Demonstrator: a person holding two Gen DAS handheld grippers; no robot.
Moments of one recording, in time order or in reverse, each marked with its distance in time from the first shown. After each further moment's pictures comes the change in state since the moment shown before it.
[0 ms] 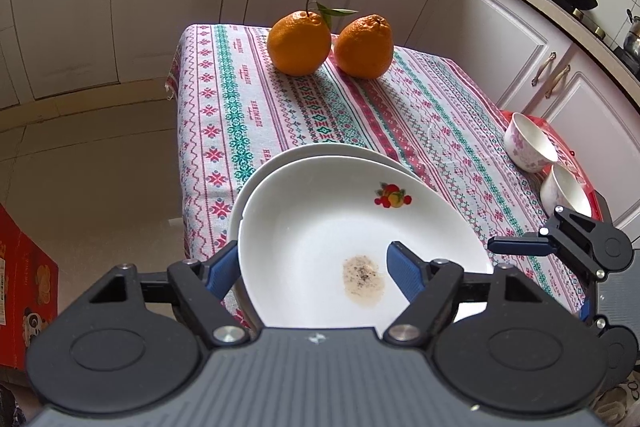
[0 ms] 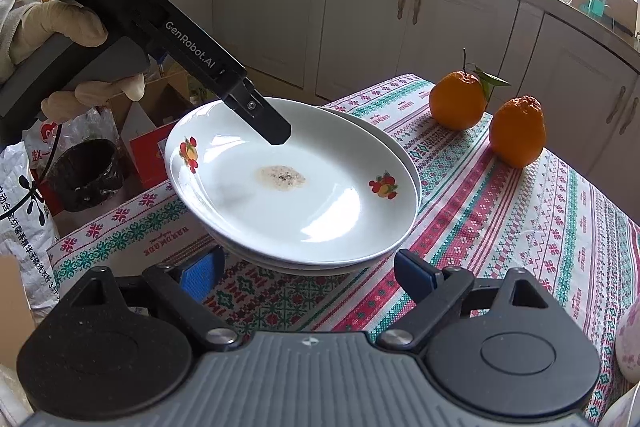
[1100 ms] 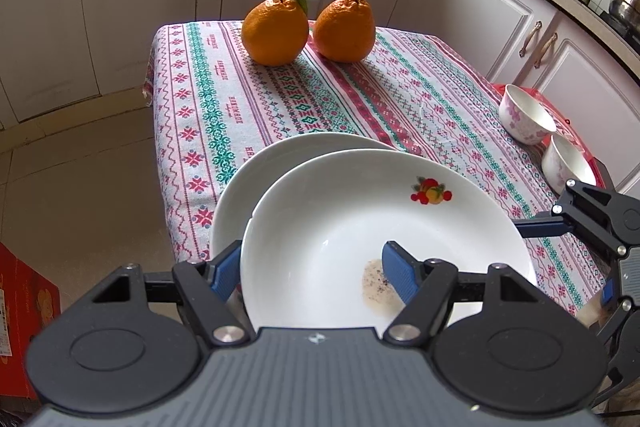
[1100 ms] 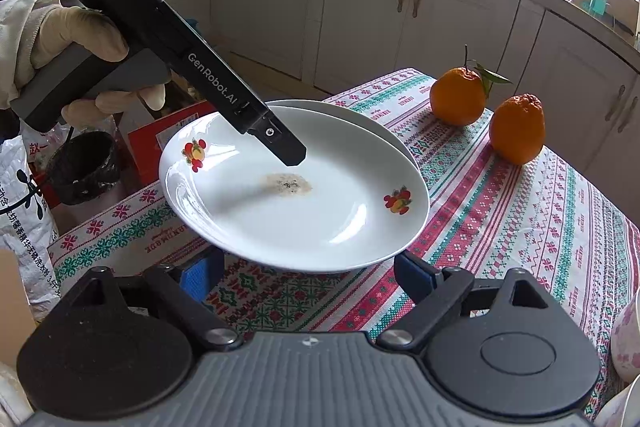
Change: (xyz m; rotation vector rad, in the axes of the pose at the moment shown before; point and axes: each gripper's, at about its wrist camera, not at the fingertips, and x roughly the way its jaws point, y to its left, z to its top) left arm 0.018 -0.004 0.001 0.091 0.029 -0.021; right arm 0.002 -0.001 0.003 -0.008 0.031 -0.006
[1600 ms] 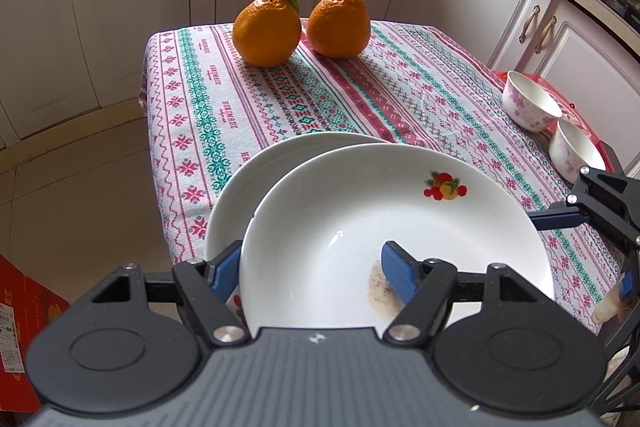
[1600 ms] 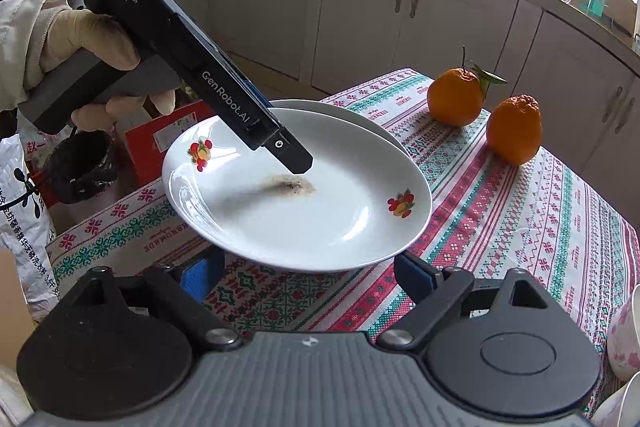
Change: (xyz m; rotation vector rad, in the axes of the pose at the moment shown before) left arm 0.010 -0.006 0.003 0.061 0.007 0.024; right arm 0.000 0.002 0.000 -0.004 0.004 -0.015
